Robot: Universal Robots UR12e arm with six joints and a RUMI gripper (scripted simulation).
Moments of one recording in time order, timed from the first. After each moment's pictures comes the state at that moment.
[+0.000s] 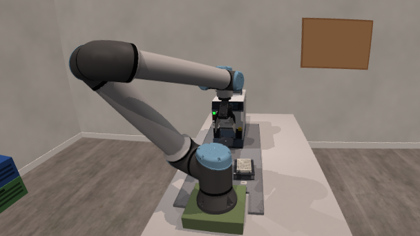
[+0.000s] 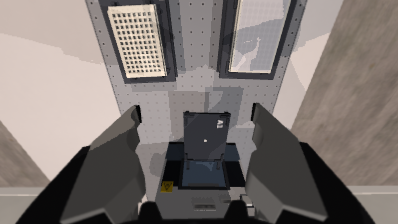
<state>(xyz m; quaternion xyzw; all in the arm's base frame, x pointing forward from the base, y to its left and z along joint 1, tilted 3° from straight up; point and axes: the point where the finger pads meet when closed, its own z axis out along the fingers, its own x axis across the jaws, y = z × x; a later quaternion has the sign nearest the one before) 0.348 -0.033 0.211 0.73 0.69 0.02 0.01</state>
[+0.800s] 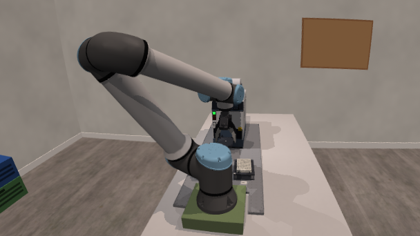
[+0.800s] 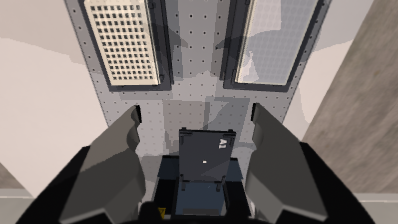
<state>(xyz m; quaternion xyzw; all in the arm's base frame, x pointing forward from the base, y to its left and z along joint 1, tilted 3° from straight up) 0.352 -0.032 0.149 0.72 0.70 0.02 0.01</state>
